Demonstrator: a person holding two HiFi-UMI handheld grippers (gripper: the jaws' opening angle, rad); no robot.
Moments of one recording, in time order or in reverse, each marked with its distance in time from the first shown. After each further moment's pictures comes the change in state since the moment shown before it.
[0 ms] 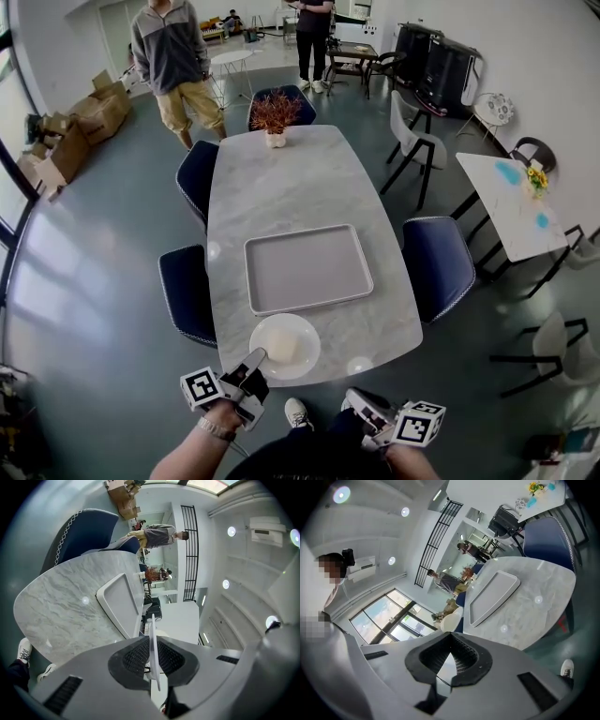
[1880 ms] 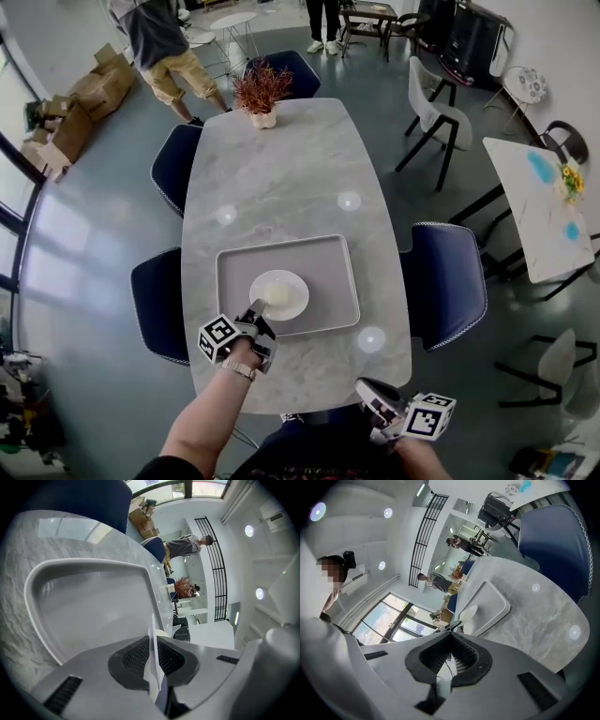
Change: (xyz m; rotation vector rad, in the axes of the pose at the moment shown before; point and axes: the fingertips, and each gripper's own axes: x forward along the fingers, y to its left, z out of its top) left arm 0.214 0.123 0.106 -0.085 -0.264 0.363; right arm 0.014 -0.104 0.153 0.129 0.078 -0.010
